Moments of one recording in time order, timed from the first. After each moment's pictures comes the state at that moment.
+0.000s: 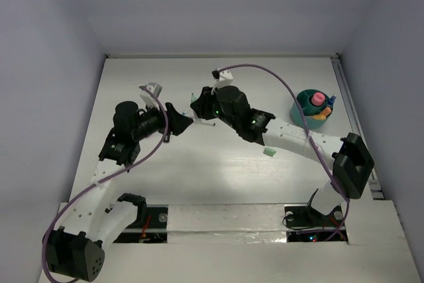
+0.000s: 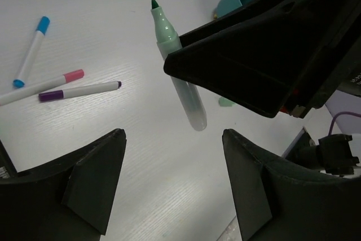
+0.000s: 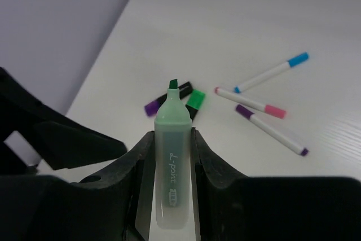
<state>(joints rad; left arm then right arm) -0.24 0.85 0.70 -0.13 0.54 -0.41 0.93 1.60 1.28 0.04 0.26 0.54</state>
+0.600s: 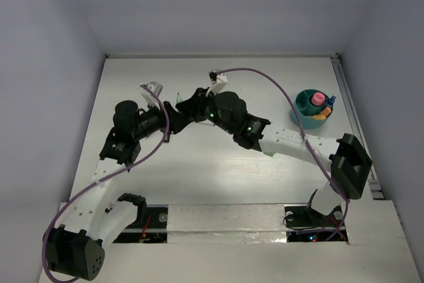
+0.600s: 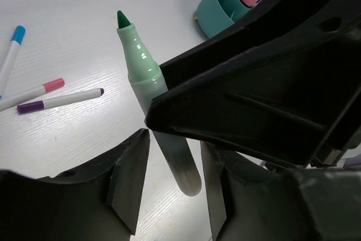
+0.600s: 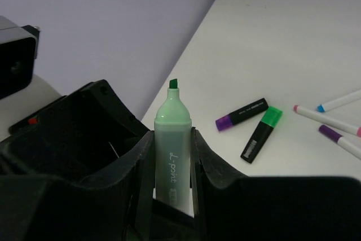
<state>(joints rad) -0.24 0.87 0.70 -0.06 0.63 -0.45 1.00 1.61 1.25 0.28 0.17 0.69</state>
